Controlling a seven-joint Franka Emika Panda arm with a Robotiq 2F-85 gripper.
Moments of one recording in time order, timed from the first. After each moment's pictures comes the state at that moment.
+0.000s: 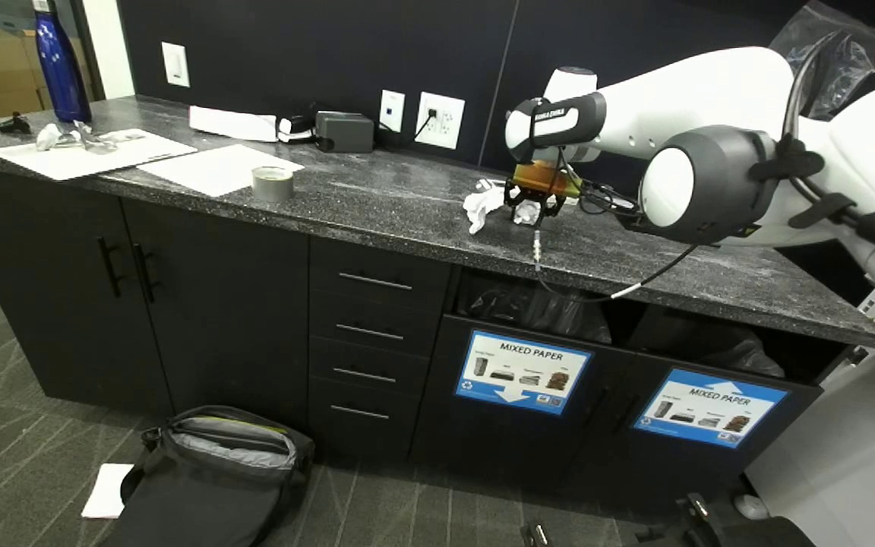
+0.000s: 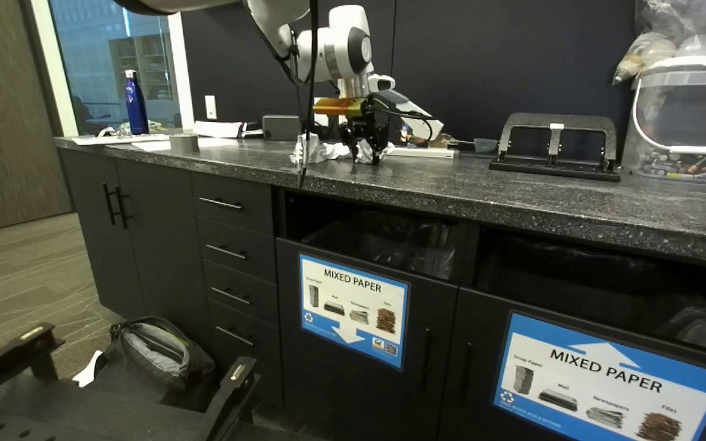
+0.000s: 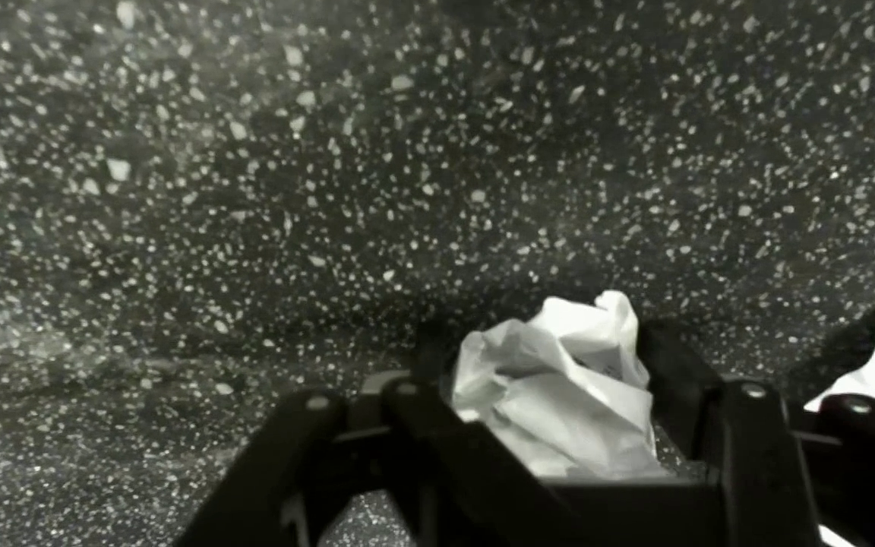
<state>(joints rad) -0.01 1.18 -0.14 -0.70 0.00 2.15 0.37</state>
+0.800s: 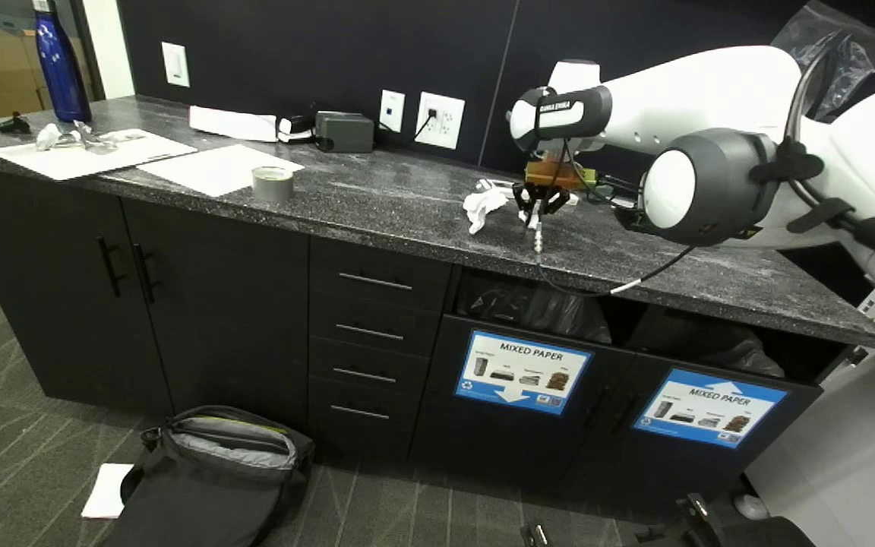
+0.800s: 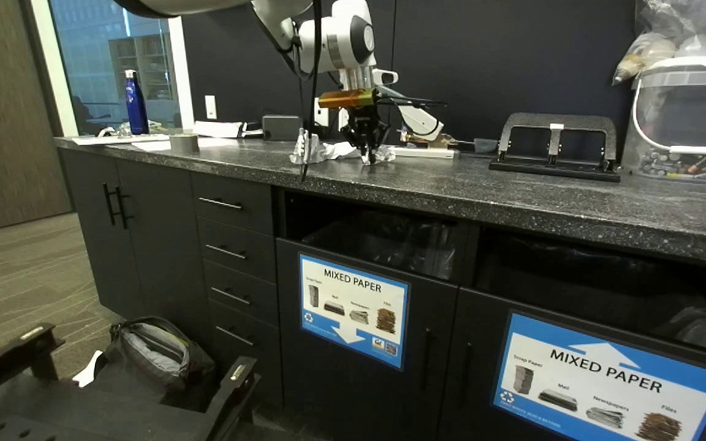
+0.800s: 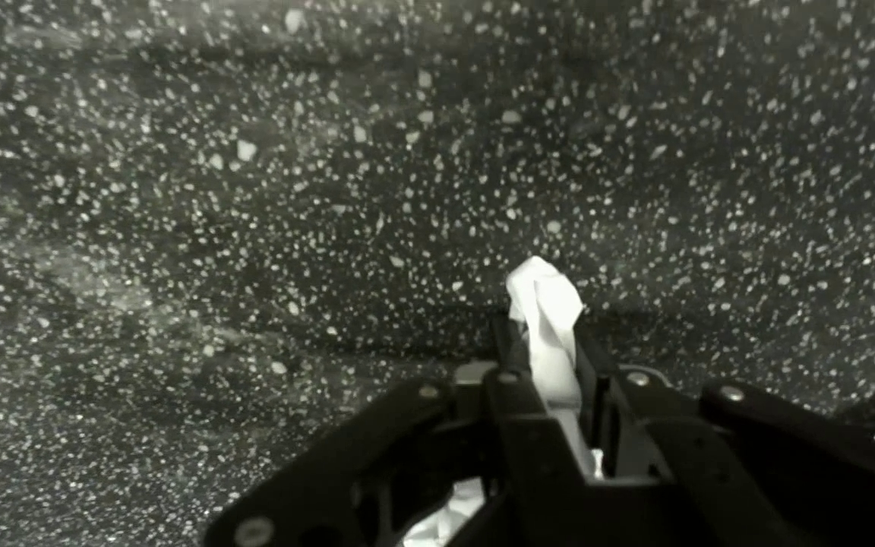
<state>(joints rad) -0.02 1.18 -0.13 -0.64 -0.02 2.00 0.20</state>
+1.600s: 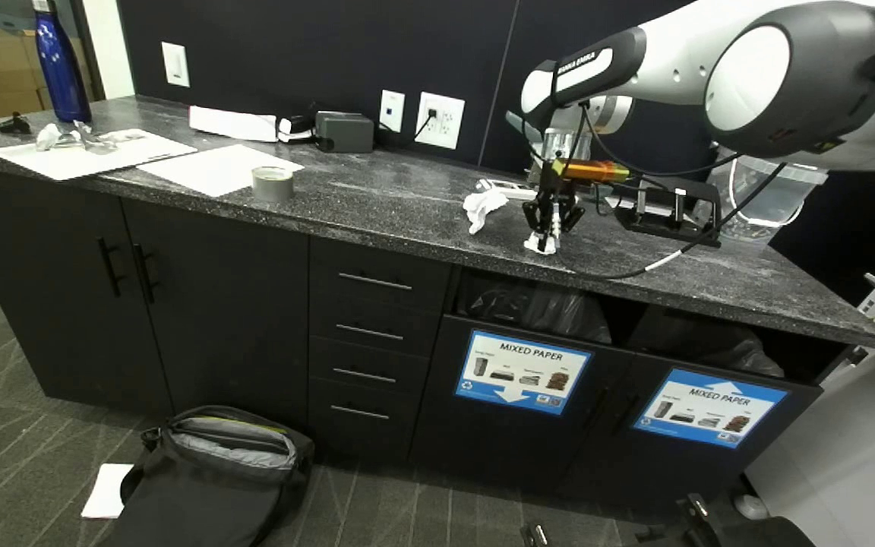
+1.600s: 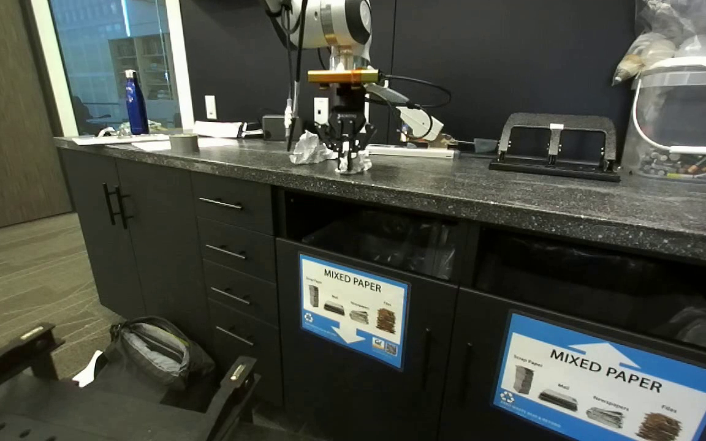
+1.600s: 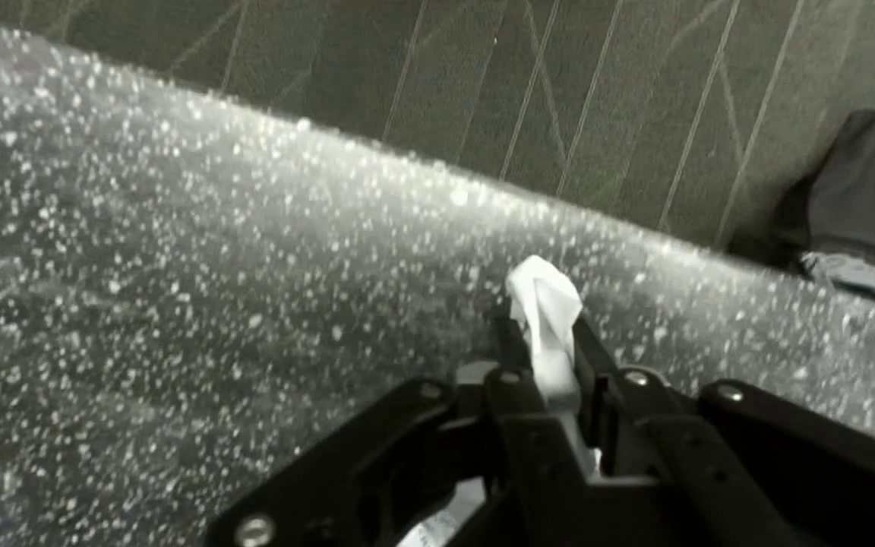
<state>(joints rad) -0.02 0.90 -0.07 -1.05 -0.02 1.72 -0.09</state>
